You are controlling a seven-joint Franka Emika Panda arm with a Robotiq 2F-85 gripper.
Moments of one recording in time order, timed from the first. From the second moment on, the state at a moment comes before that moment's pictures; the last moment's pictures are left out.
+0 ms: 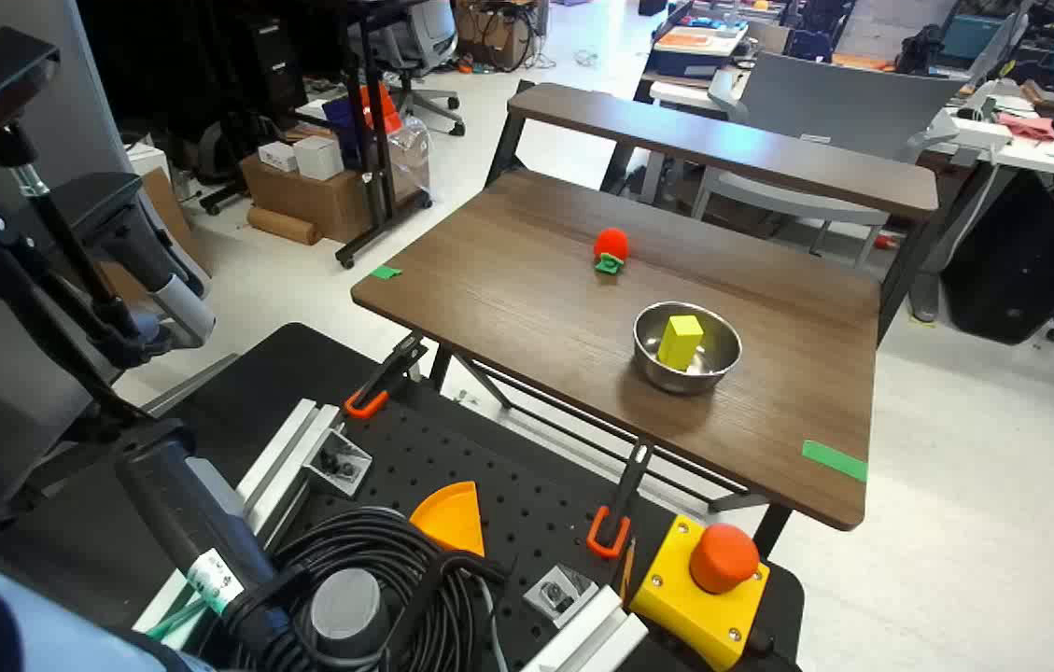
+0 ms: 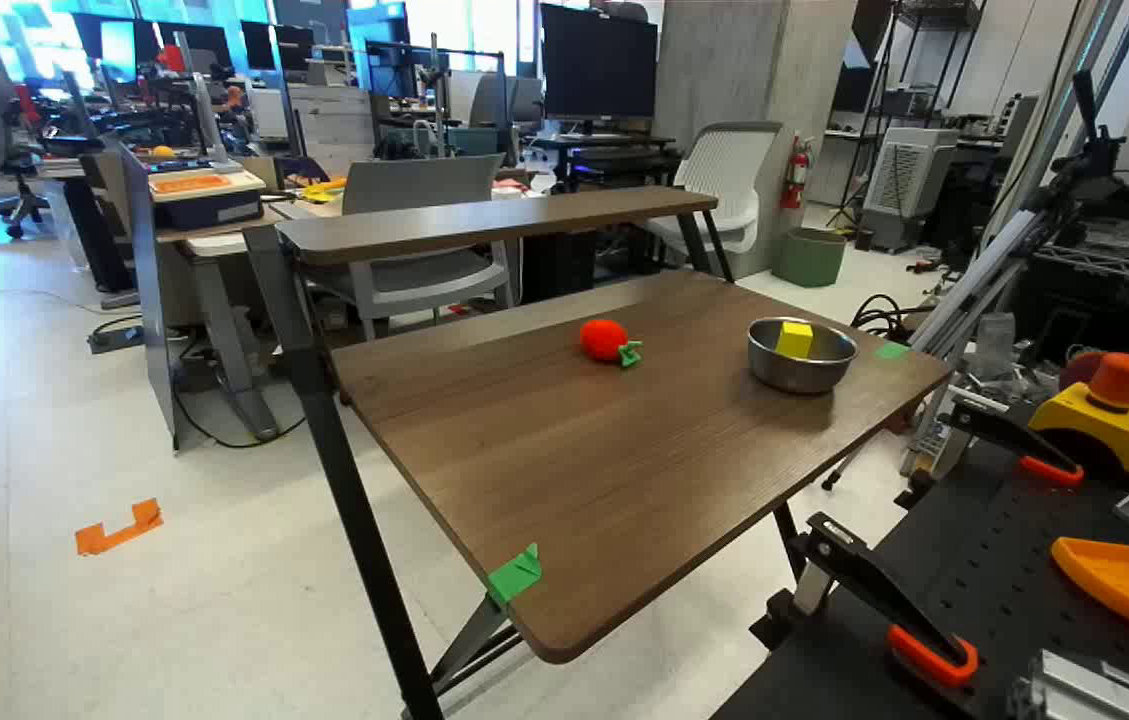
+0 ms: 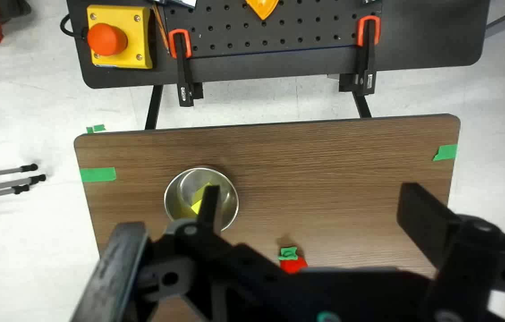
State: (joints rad) arm 0.03 -0.60 -0.02 -2.52 -0.03 1.91 0.03
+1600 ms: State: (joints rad) arm 0.03 -0.60 -0.02 -2.52 -0.03 1.91 0.03
